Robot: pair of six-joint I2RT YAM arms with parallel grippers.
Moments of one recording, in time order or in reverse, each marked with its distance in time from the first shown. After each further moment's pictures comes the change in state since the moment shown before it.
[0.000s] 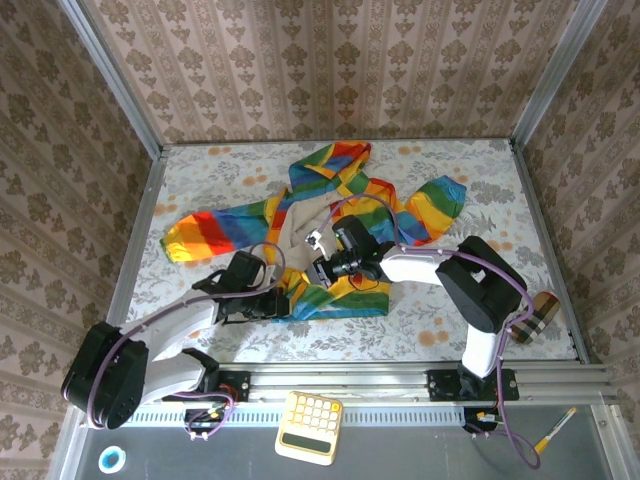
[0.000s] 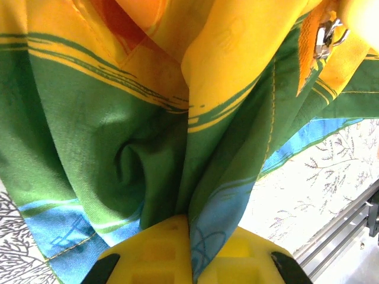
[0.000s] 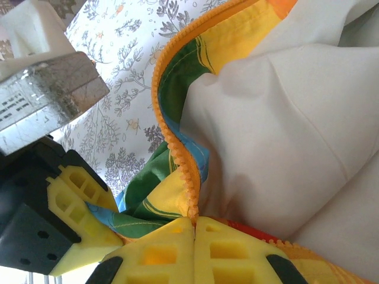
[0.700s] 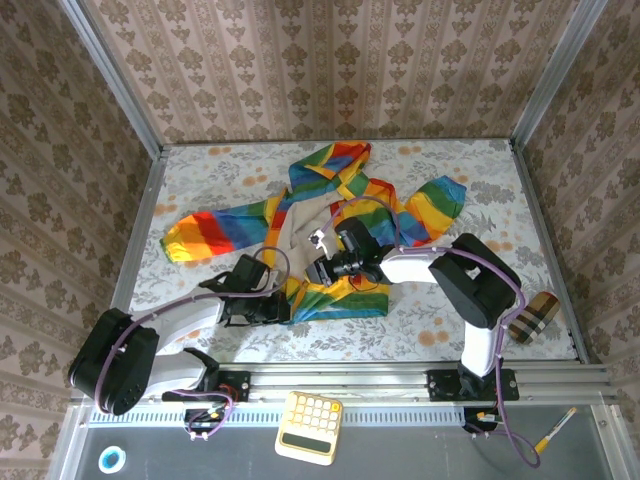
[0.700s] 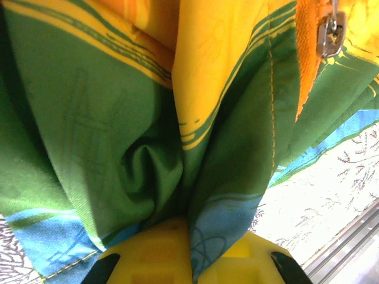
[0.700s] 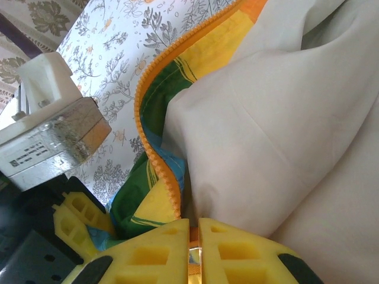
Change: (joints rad) left arm -0.014 0.079 -0.018 0.030 0.000 -0.005; right arm -0.010 0.045 -0.027 0.100 -0.004 0.049
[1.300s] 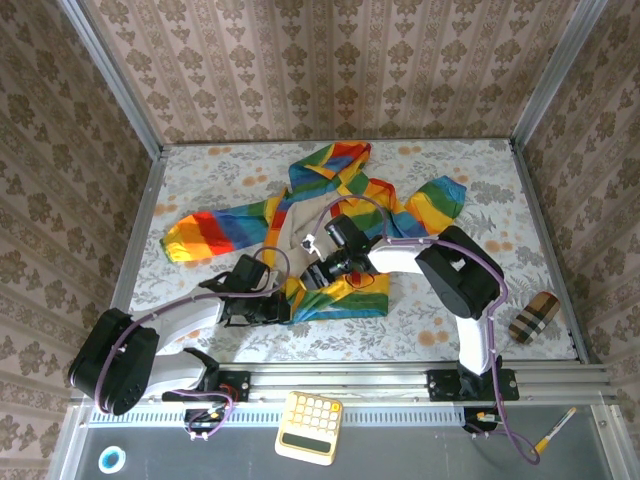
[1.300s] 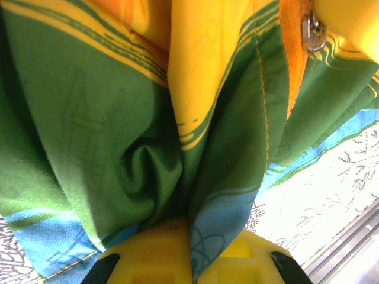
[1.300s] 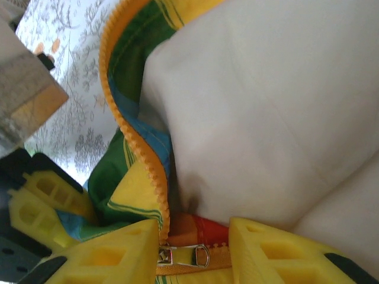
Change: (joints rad) left arm 0.000 0.000 0.000 -0.002 0.000 0.000; right arm 0.000 0.106 0.160 -0.267 -0.069 -0.132
